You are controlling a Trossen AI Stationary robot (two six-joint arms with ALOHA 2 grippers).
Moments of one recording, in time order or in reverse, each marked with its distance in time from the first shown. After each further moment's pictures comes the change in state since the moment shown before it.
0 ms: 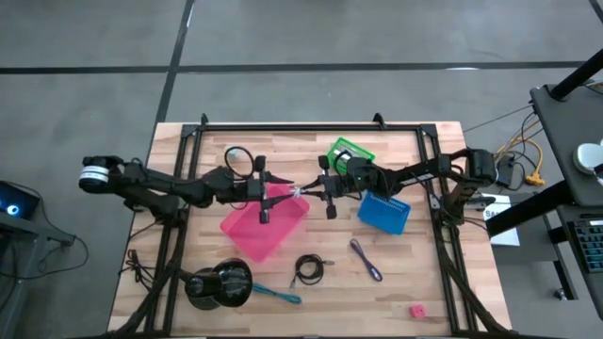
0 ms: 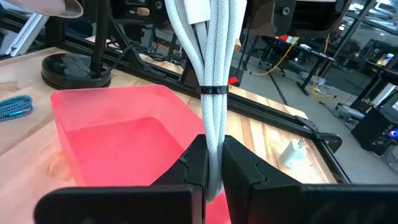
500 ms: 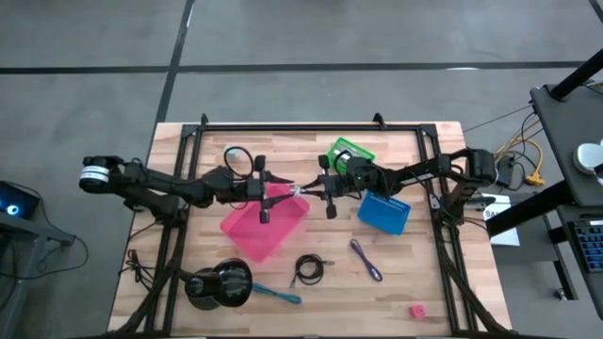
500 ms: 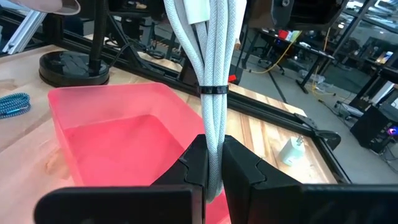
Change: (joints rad) left arm 0.000 0.002 0.003 0.015 0.001 -0.002; right arm -0.003 0.000 0.000 -0.006 0.000 -0.003
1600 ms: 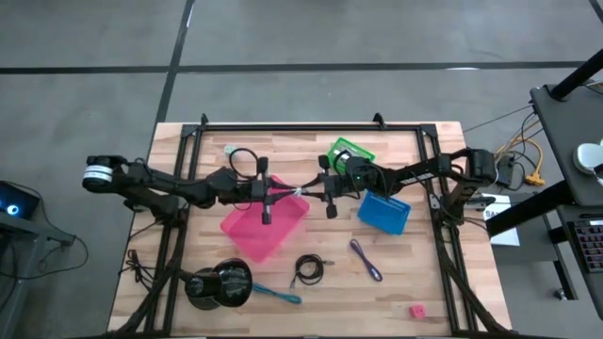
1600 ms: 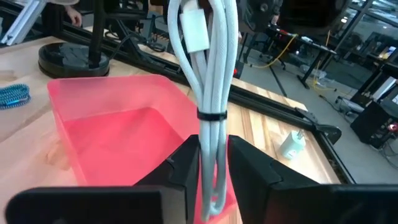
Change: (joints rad) left arm 0.000 0.031 0.006 -0.016 -0.012 -0.006; right arm -0.004 -0.002 0.002 -0.032 0.003 -0.014
